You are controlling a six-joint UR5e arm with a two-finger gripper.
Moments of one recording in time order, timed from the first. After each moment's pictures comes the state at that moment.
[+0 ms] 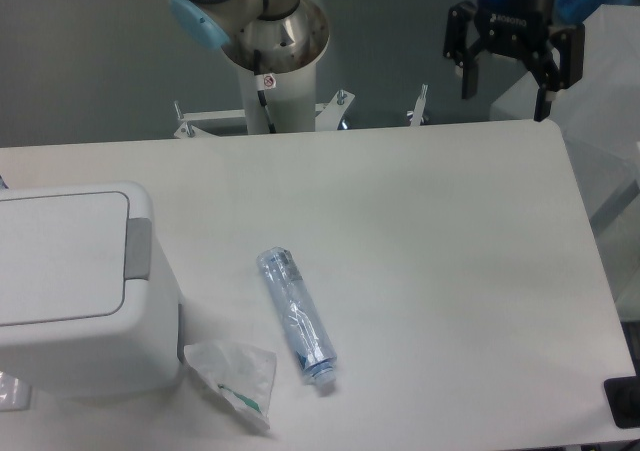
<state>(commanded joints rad) 2.84 -1.58 -1.47 -1.28 1.31 1.58</state>
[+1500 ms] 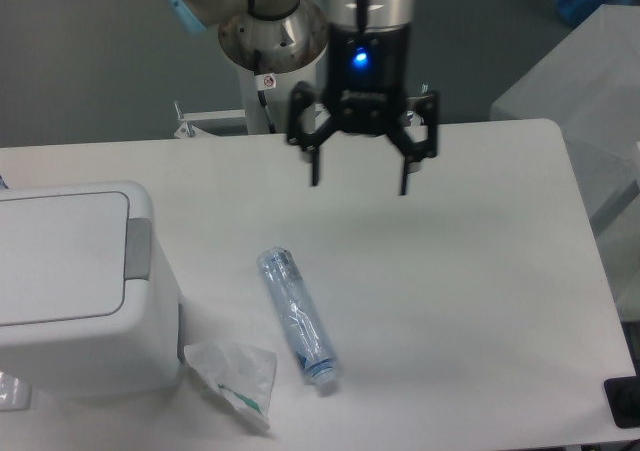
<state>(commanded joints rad) 2.39 -1.64 -1.50 -1.03 1.30 0.39</state>
